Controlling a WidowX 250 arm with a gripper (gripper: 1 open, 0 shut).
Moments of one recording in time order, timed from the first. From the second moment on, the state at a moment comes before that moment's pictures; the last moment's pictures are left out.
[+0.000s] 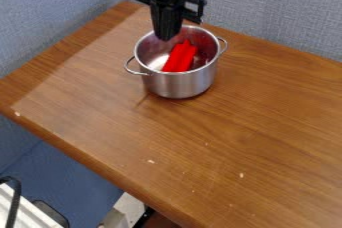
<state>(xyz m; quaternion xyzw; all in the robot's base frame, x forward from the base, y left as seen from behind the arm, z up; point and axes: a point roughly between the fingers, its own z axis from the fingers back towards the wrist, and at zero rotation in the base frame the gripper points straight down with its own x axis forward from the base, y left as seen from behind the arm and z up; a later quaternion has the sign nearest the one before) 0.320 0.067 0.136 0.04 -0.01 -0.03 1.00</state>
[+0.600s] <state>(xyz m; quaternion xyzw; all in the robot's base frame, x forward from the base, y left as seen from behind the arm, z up) 0.315 0.055 0.145 0.05 -0.01 -0.04 1.00</state>
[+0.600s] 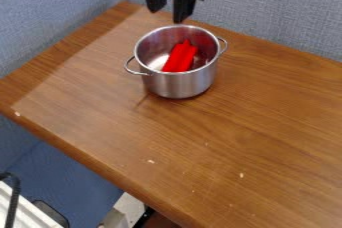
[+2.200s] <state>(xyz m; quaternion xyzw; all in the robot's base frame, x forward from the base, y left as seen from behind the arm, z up) 0.326 0.059 0.075 0.12 -0.01 -0.11 0.99</state>
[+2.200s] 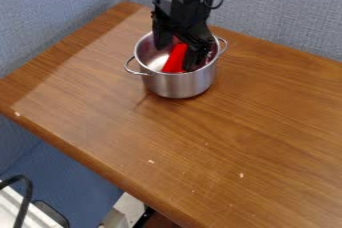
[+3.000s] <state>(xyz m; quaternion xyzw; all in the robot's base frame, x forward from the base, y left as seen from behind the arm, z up) 0.319 0.059 0.061 0.10 0.02 -0.12 0.99</state>
